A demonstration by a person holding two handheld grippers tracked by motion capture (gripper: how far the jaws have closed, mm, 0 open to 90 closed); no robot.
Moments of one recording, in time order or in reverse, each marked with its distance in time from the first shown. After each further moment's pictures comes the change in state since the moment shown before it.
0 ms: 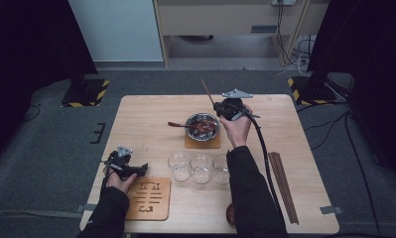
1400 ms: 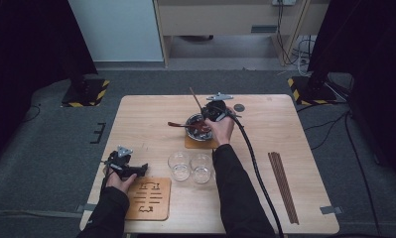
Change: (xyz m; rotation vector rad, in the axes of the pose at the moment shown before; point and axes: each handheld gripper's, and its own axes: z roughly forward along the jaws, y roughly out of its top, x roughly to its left) left arm 0.000 0.000 0.000 0.001 0.001 0.002; right arm 0.022 -0.015 0.054 0.081 0.017 0.008
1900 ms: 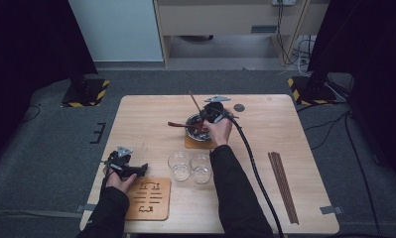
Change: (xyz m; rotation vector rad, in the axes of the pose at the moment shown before) left arm 0.000 0.000 0.000 0.000 0.000 0.000; right arm 0.002 -0.007 0.011 0.033 -0.003 -0.001
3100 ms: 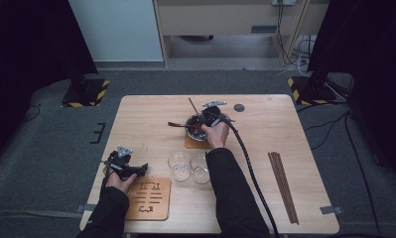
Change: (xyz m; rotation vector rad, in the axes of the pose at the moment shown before) left arm 0.000 0.000 0.000 0.000 0.000 0.000; right arm 0.002 -0.018 0.021 0.068 -0.016 0.025
